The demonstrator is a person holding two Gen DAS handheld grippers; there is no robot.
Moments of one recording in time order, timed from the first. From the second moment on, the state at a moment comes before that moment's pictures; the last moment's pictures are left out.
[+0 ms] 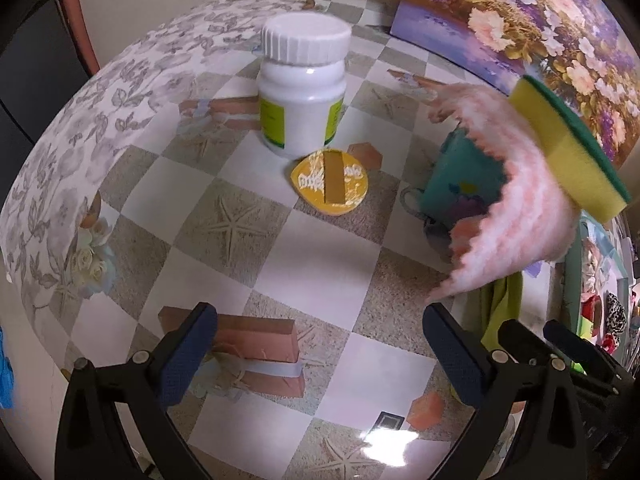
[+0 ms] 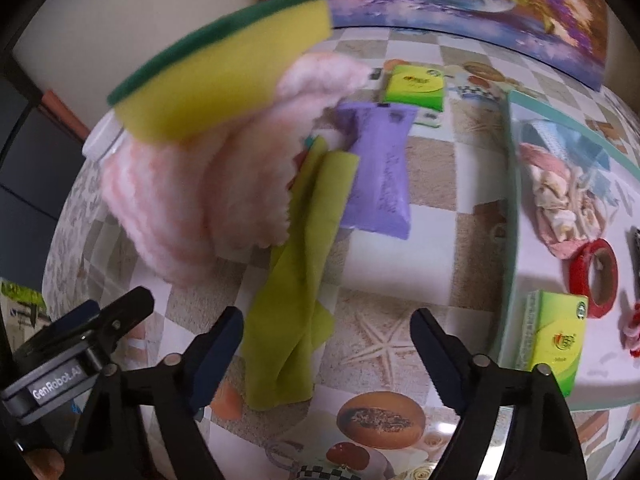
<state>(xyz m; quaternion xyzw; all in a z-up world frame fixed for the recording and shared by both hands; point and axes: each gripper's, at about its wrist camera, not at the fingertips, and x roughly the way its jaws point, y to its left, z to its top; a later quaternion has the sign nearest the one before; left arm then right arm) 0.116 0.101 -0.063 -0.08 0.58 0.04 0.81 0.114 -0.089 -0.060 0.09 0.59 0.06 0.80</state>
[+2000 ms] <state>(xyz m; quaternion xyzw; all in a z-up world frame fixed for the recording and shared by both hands) 0.171 -0.005 0.051 -0.08 0.55 -0.05 0.83 0.105 -0.186 0.089 0.16 0.40 -0.02 0.90</state>
